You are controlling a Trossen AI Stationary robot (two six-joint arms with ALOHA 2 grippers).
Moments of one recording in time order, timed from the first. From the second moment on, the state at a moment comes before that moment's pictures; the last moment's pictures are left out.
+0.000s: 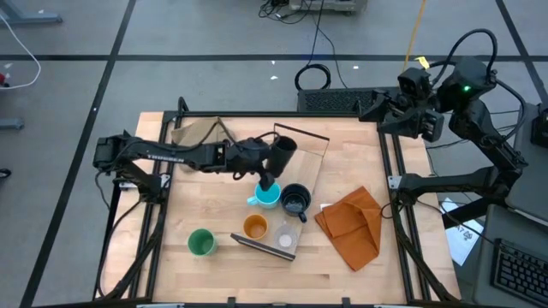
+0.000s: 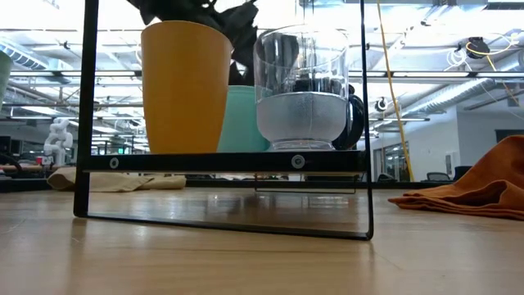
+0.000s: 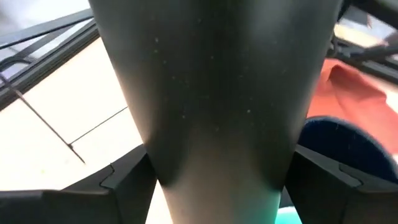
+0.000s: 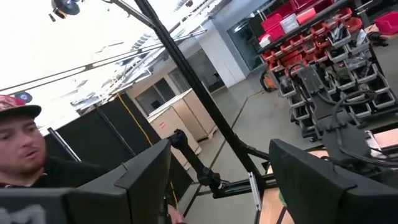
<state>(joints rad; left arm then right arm) 0.07 1.54 1.08 -0.14 -0.17 -0.33 -0.50 1.01 1.54 -0.32 -0.91 0.75</state>
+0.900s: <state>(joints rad) 0.40 1.54 0.92 0.15 0.48 -0.02 -0.50 1.07 1.54 -0.27 -0.79 0.80</state>
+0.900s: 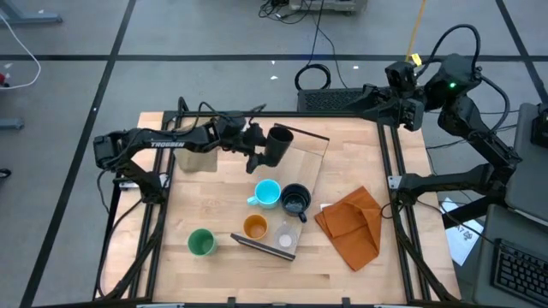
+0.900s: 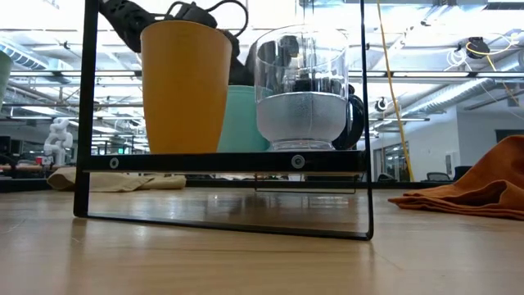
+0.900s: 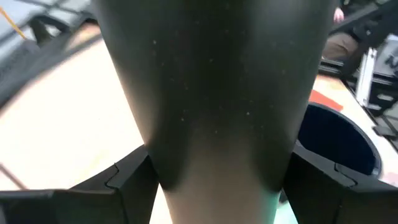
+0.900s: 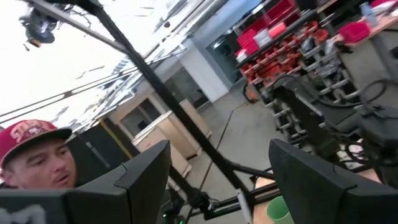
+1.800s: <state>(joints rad) 0.44 1.75 0.79 0.55 0.56 0.06 -0.44 1.10 1.54 -0.27 -0.66 0.81</state>
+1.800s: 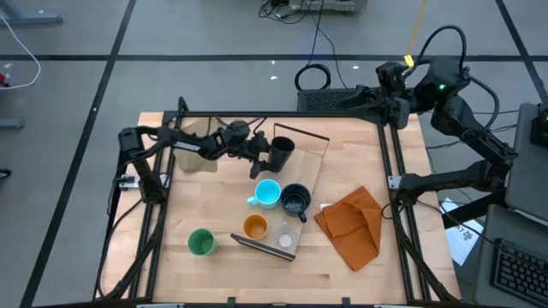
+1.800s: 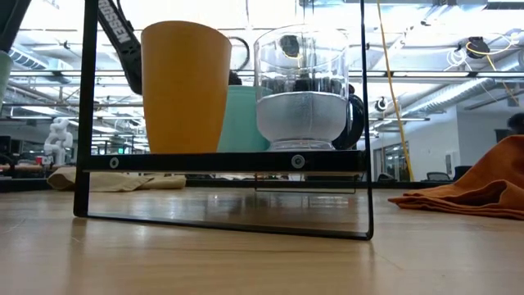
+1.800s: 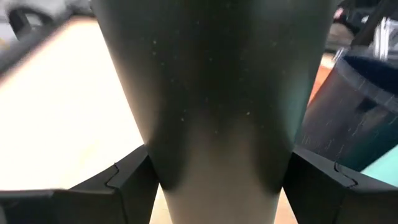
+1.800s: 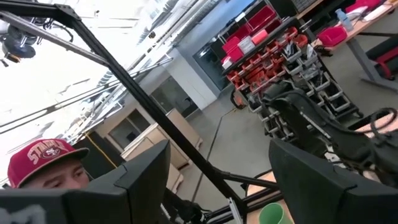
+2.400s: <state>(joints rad) 0.44 1.84 0.79 0.63 0.54 0.06 -0.41 1.12 1.54 -0.27 -0.62 0.80</state>
